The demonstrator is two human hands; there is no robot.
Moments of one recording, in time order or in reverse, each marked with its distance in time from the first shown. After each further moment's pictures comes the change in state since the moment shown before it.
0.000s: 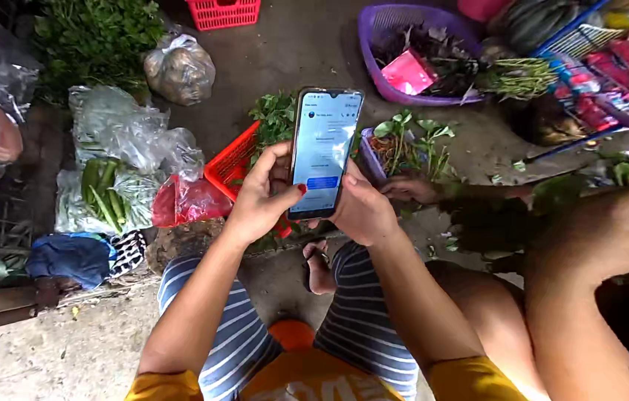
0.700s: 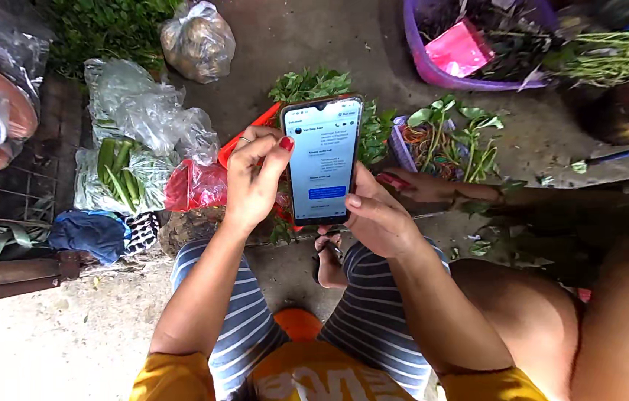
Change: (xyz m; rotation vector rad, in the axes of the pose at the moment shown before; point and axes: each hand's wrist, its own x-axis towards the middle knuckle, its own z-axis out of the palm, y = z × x) left_hand 0.009 -0.012 -0.021 0.359 0.344 0.274; right_hand 0.000 0.008 0.002 -0.122 -0.066 0.093
